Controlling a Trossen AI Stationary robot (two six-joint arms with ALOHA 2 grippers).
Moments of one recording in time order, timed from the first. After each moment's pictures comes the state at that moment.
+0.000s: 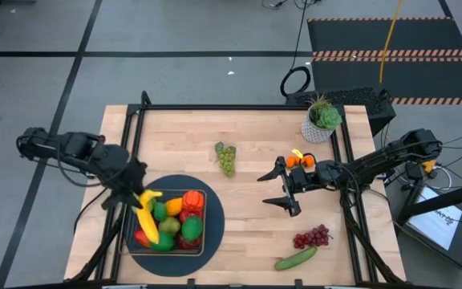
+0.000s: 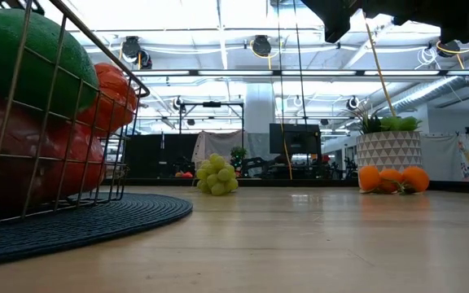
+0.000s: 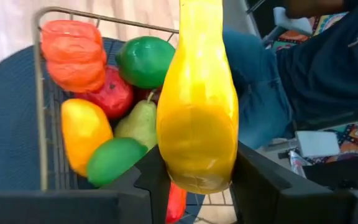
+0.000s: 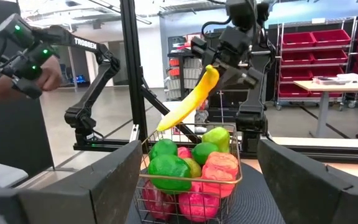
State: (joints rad) left arm -0.26 0.70 0.94 -1.01 0.43 -0.39; right arm 0.24 1.20 0.44 0.88 0.02 0.07
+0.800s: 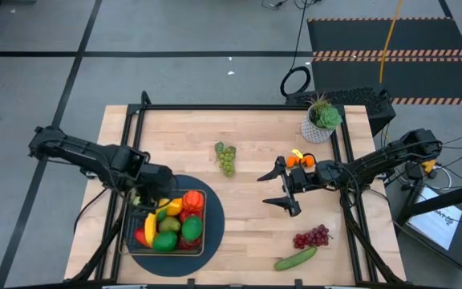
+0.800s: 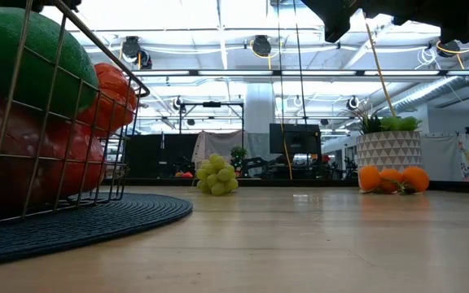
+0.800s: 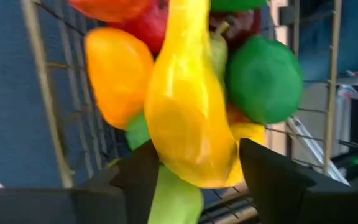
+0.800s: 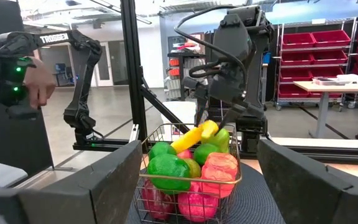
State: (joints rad) left arm -0.25 1.10 0.96 -1.12 0.40 -0.24; right arm 0.24 1.20 0.44 0.88 0.02 0.07
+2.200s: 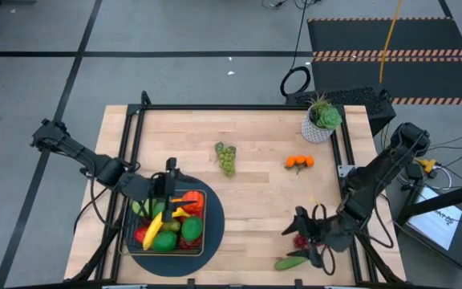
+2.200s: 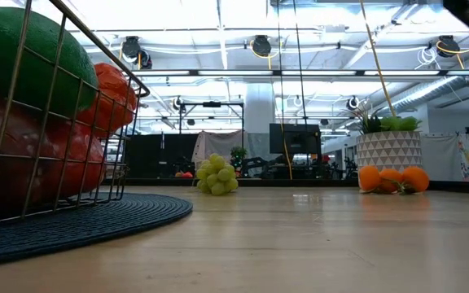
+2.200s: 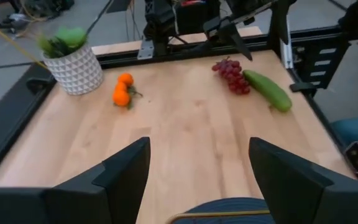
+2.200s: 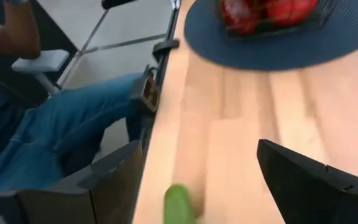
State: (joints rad) left arm -0.51 1.06 0.92 -0.31 -0.47 -0.11; right arm 0.87 1.29 0.74 -0.08 0.42 0.71
